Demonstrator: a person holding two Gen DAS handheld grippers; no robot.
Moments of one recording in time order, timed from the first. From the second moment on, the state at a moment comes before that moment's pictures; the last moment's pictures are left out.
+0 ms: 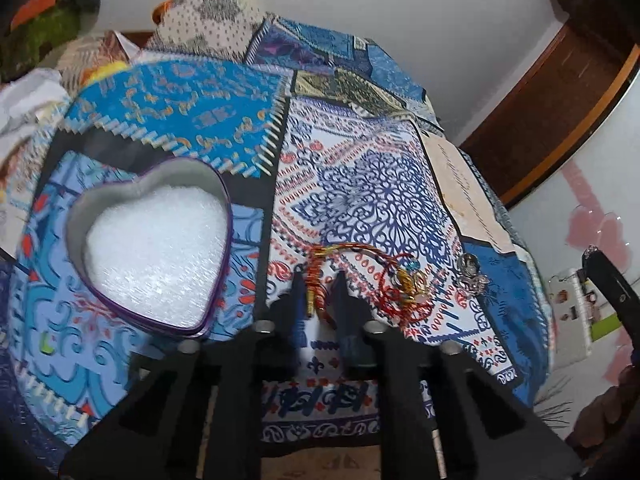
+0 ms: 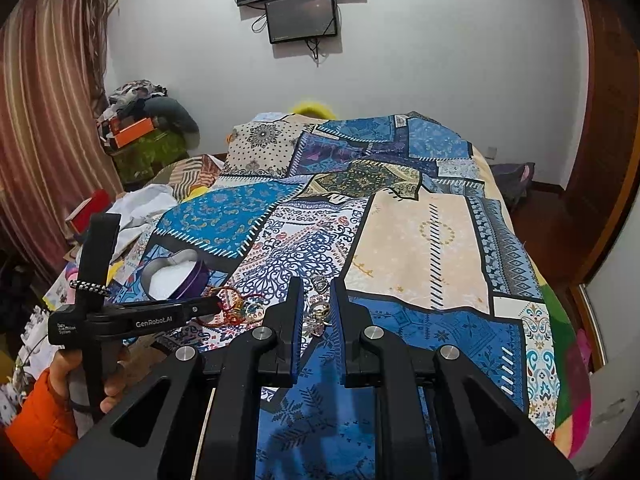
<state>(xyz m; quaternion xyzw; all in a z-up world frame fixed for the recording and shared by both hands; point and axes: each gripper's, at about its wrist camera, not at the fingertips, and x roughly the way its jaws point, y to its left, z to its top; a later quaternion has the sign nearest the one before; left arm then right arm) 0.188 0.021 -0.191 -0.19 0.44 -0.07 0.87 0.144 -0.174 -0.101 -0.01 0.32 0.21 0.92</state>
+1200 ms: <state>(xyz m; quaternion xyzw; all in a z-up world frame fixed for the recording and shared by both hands) 0.127 0.131 -0.125 -0.18 0.31 -0.01 0.93 0.148 -0.041 -0.105 -0.08 0.33 0.31 0.89</state>
